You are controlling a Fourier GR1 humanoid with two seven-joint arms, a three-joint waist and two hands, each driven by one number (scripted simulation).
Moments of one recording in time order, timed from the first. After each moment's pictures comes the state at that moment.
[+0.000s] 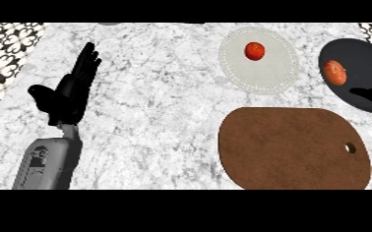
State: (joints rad) left arm -0.30 0.14 0.08 -1.45 -0.03 0.04 0.07; right arm -0.75 -0.68 -0.77 -0.22 0.65 -0.01 -0.59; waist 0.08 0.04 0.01
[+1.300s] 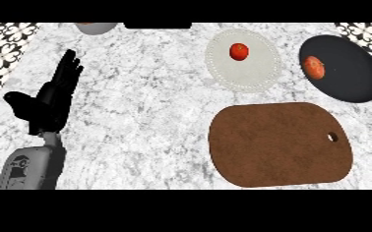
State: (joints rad) left arm -0.24 0.18 0.14 -1.47 0.00 0.02 0.08; right arm -0.41 -0.91 -0.87 -0.24 0.40 0.51 -0.76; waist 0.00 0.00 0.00
